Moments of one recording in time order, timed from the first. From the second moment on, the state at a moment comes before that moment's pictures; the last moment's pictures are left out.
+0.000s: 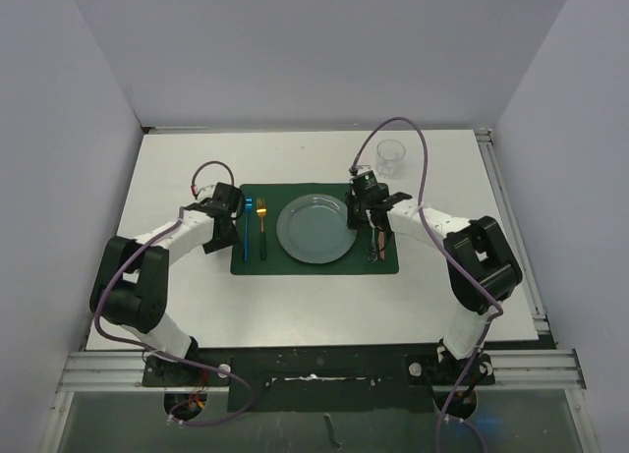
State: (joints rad) left arm -0.31 1.60 0.94 -0.53 -0.42 -0.67; right arm 0.52 1.76 1.13 -0.28 0.07 0.39
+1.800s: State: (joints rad) left arm -0.31 1.71 1.04 -0.38 -0.52 -0.69; right arm 0.45 1.98 1.41 -0.27 0.27 0.39
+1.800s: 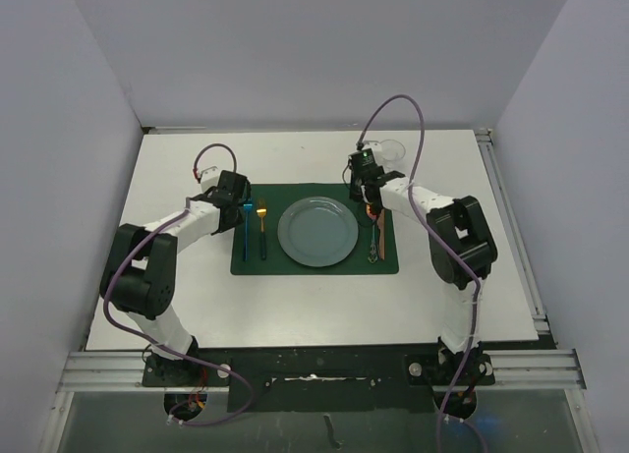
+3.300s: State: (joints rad) left arm -0.24 1.16 0.86 -0.16 -0.03 -0.78; right arm 0.47 1.58 1.25 -0.35 0.20 0.38
